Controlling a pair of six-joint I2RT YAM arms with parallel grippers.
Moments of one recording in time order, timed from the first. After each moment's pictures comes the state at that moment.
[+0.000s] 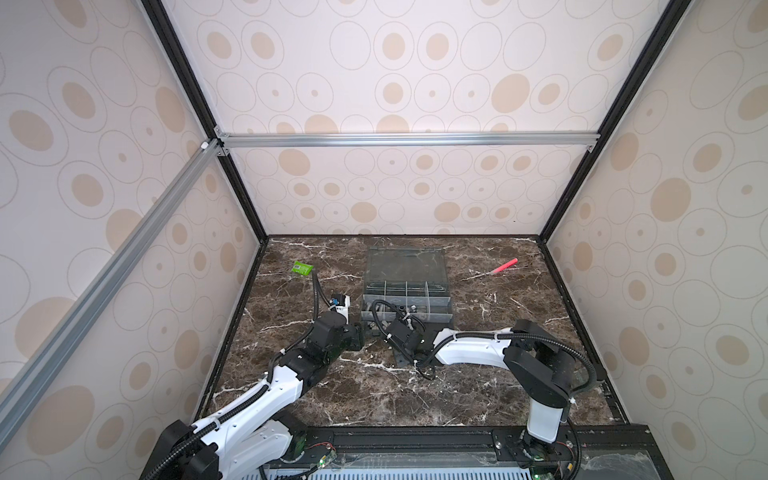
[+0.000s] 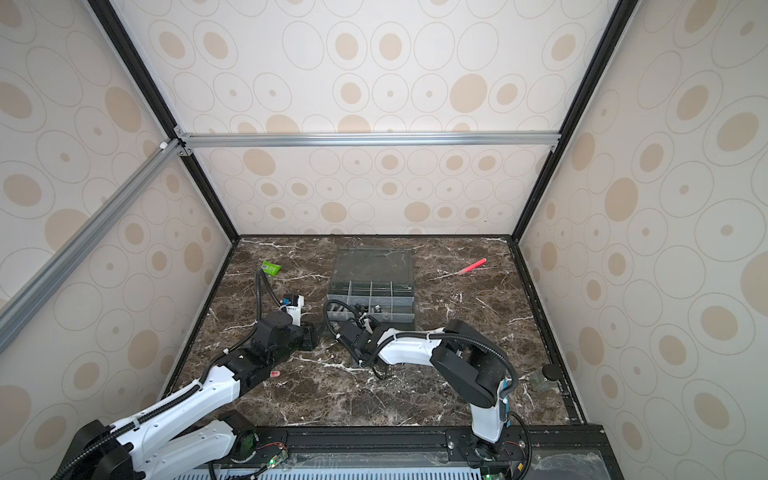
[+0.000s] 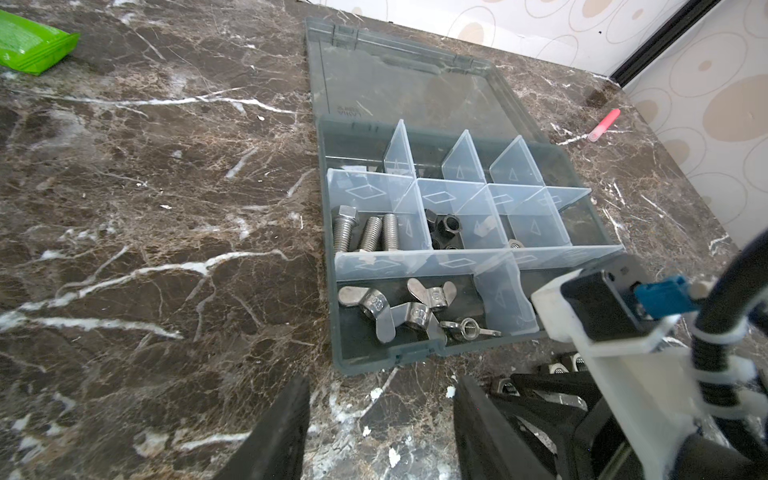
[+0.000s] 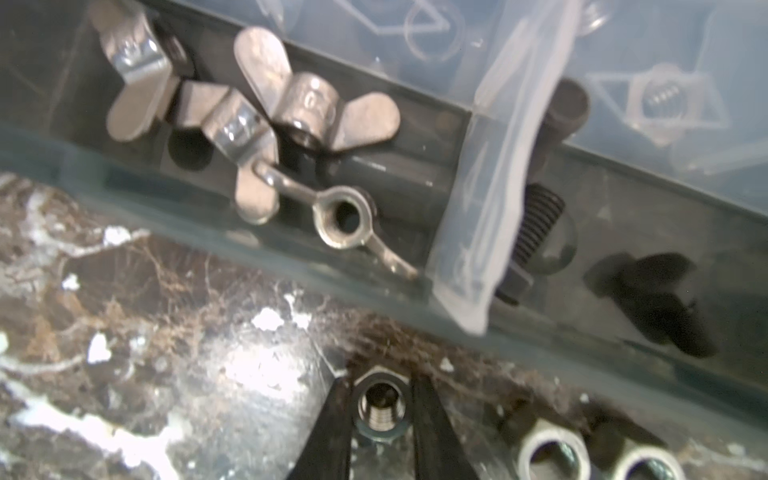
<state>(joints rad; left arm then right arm) -0.55 0.99 0.48 -0.08 -0.13 -0.46 1.03 1.85 1.09 -0.44 0.30 0.69</state>
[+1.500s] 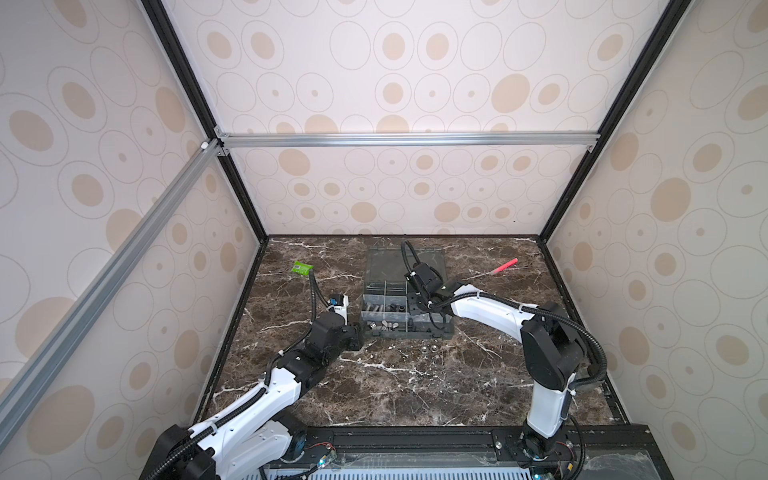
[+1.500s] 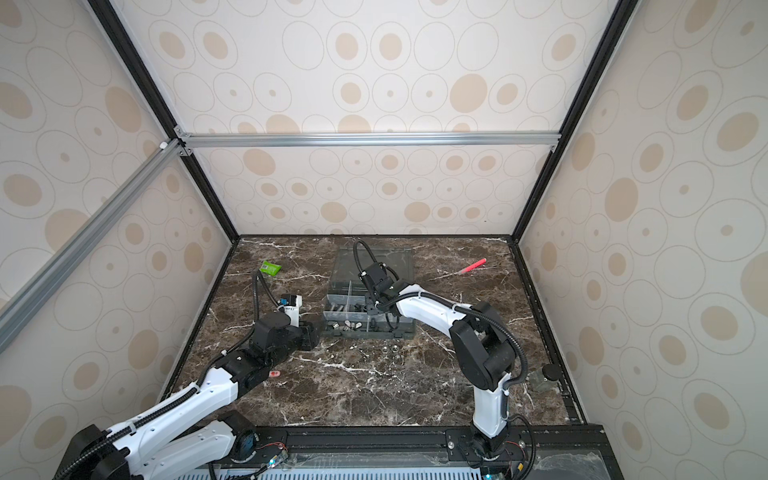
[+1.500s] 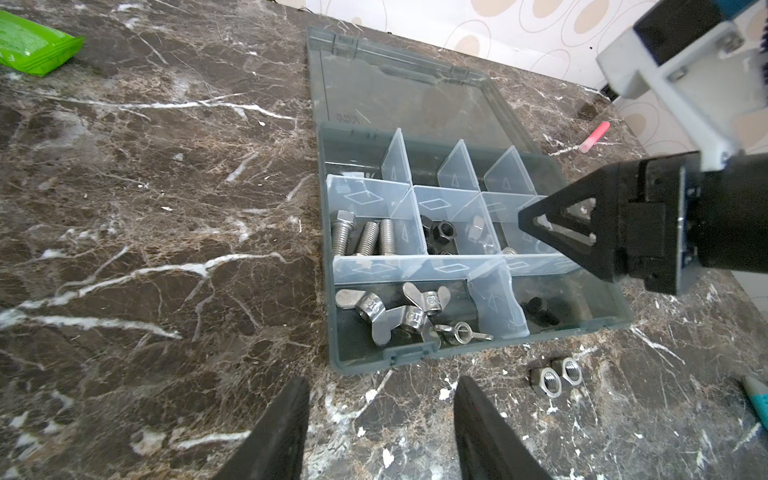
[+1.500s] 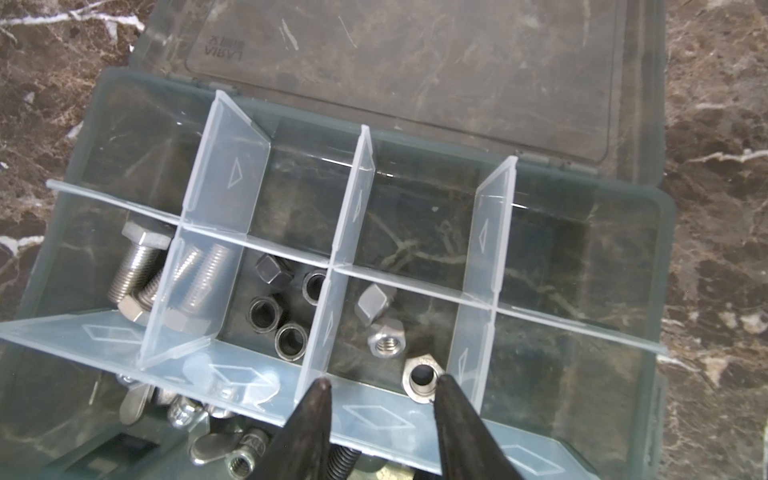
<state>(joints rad) -0.55 0.96 0.47 -0.08 -0.12 -0.48 0.71 1.88 1.38 -0.53 0.22 0.46</state>
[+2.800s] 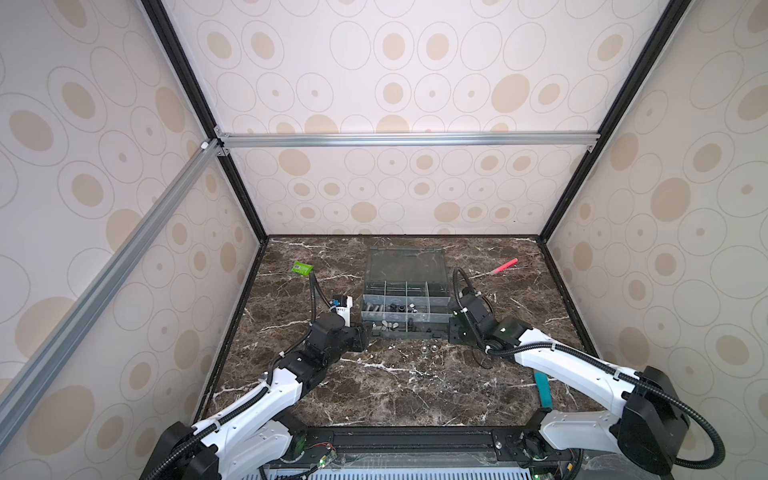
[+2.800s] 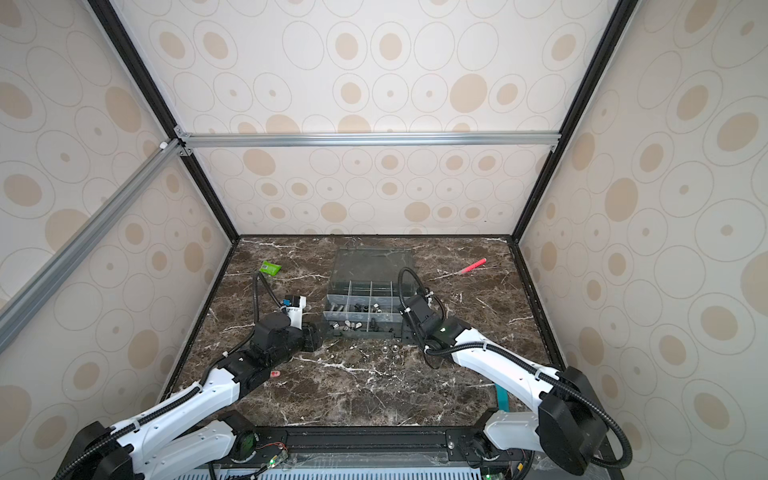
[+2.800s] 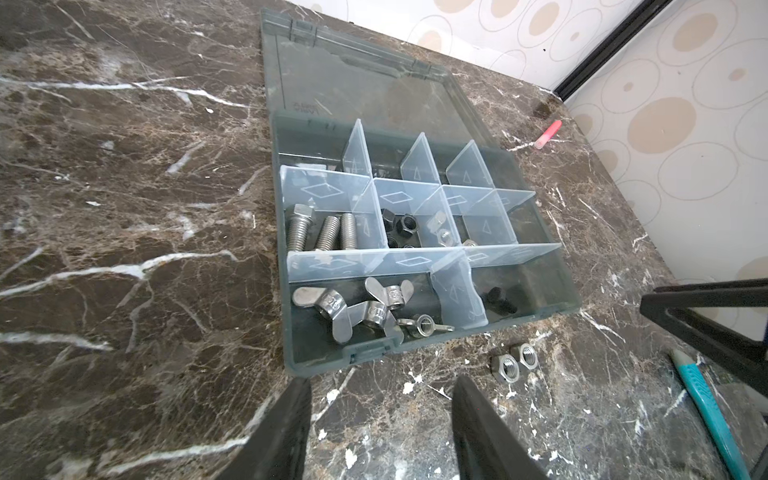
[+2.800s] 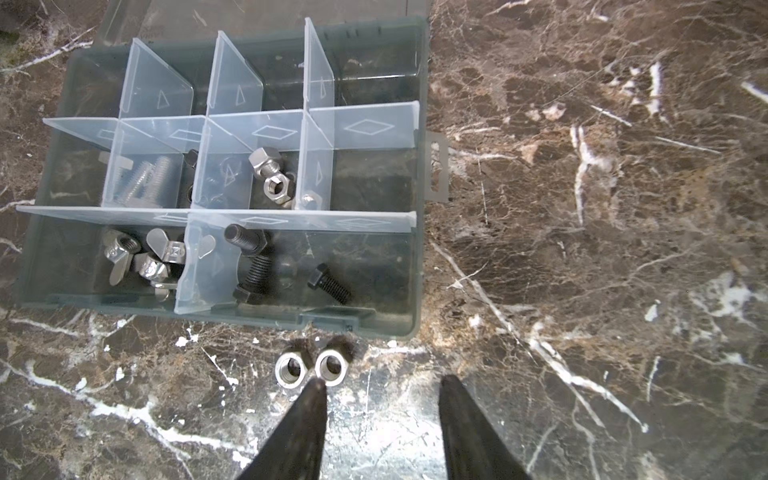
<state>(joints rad) -0.55 0.98 0.45 0.00 -0.01 -0.50 0.71 1.25 0.84 -0.55 0.29 0.68</state>
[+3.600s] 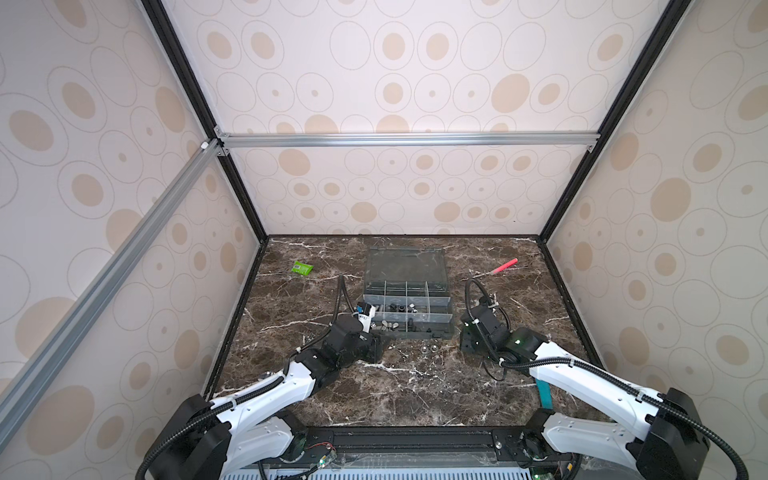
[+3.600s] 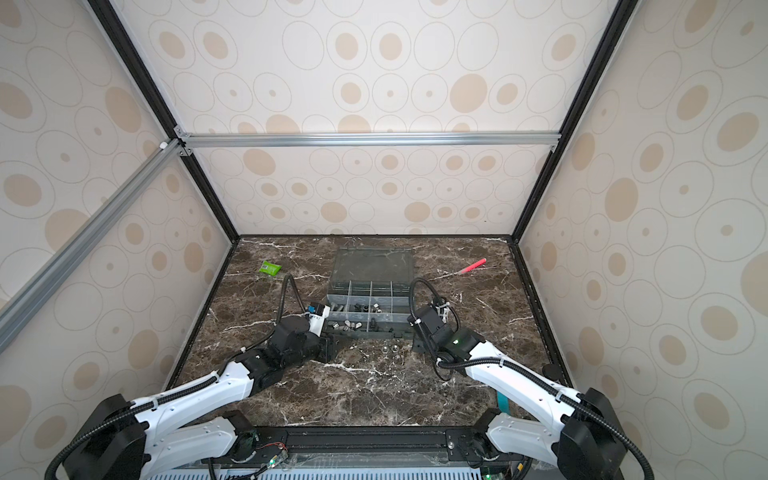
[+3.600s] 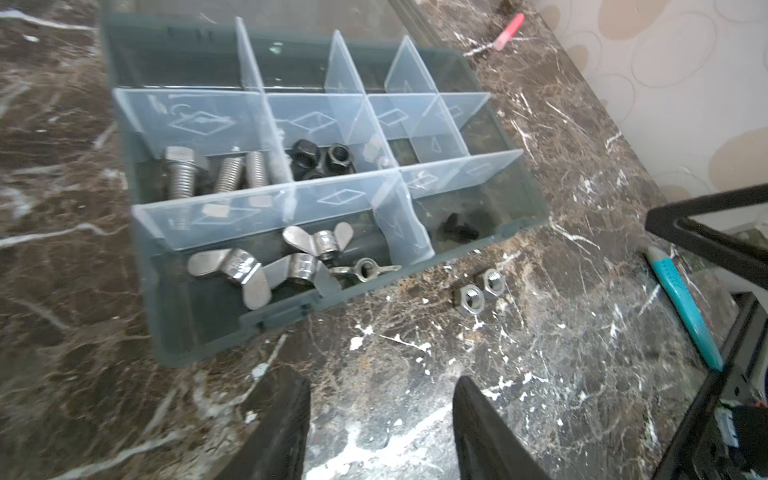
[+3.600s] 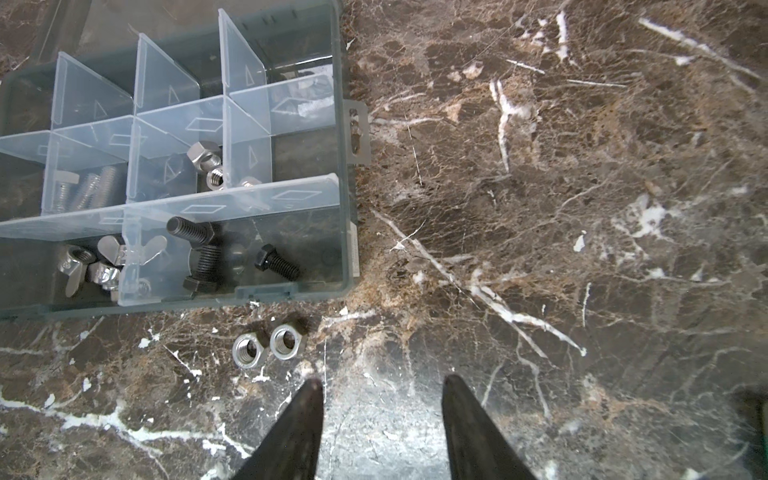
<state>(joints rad) -0.73 1.13 0.50 0.00 0.04 -0.42 0.71 1.13 0.75 -0.64 0.34 0.80</state>
